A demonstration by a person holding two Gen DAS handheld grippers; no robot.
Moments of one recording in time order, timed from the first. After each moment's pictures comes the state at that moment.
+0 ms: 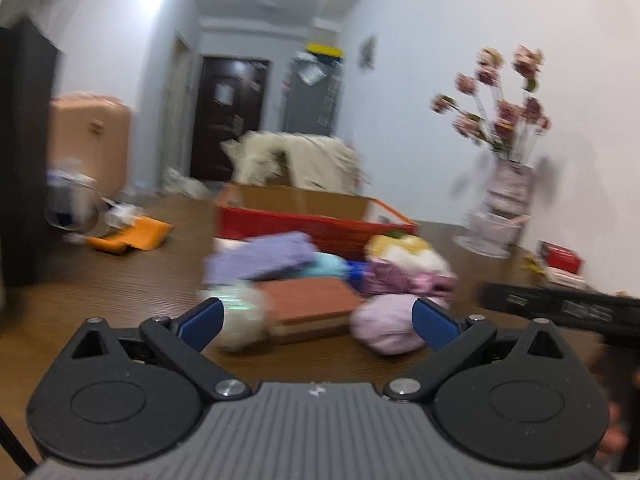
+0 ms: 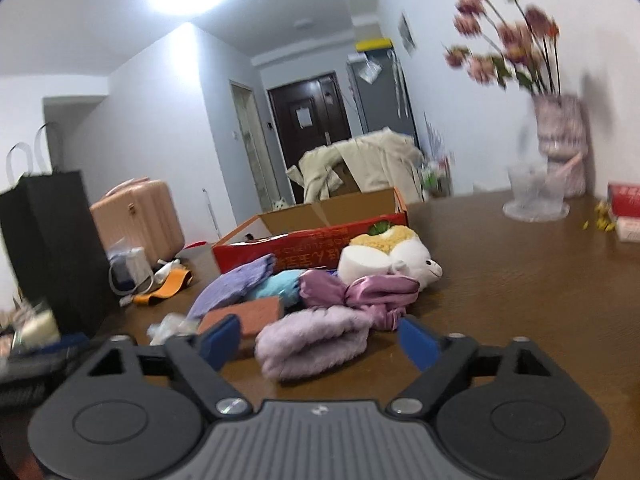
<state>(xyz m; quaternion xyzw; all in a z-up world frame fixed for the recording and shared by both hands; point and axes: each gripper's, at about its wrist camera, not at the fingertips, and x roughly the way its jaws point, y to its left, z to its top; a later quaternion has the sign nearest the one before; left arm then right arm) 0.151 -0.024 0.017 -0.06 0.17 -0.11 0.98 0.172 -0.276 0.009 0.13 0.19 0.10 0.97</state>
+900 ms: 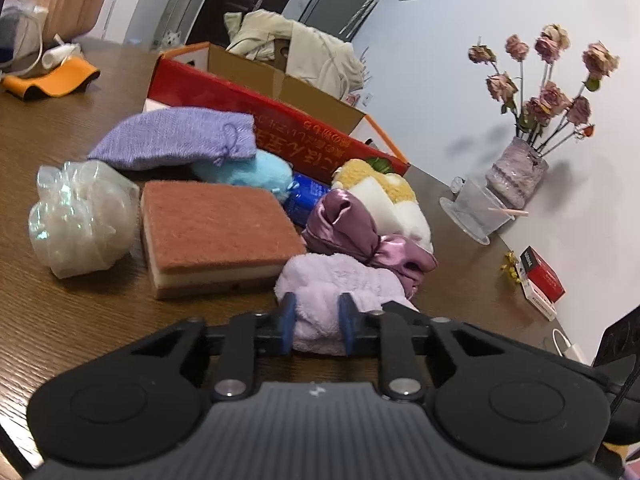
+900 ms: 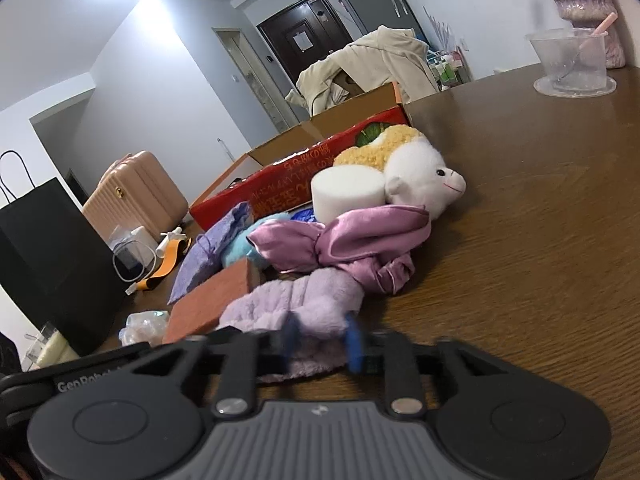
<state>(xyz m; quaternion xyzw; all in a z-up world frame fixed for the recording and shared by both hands) 0.259 -0.070 -0.025 -0.20 0.32 -0.14 0.92 0.269 -0.306 -0.046 0.22 0.31 0.17 0.91</state>
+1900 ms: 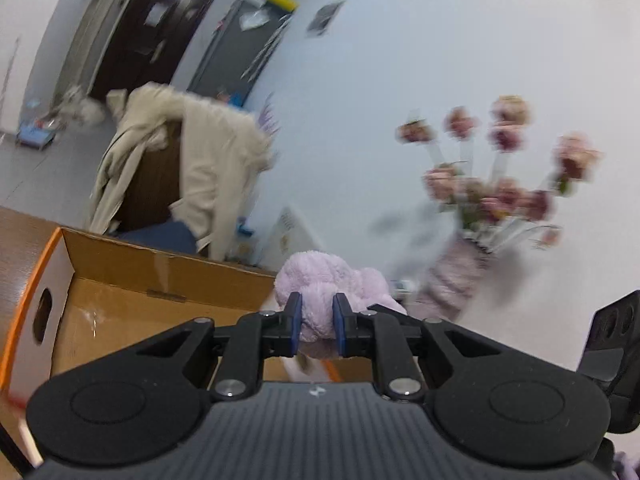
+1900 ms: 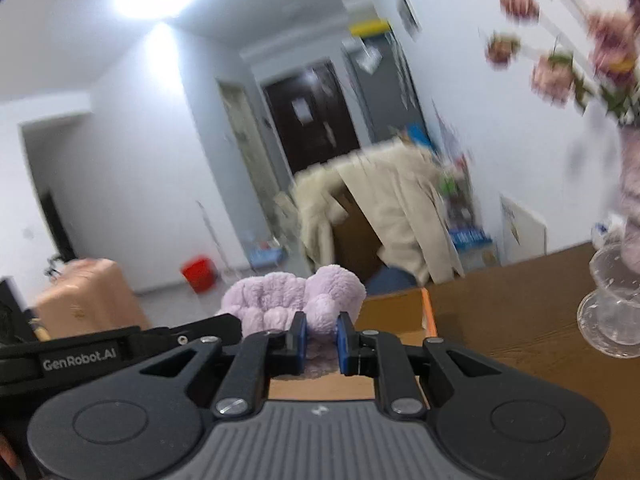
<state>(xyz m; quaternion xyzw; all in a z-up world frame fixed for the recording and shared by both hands) 0.512 -0.070 0.116 -0.18 0.25 -0.26 0.91 0.493 -0.296 0.112 0.15 0.23 0.11 0.95</state>
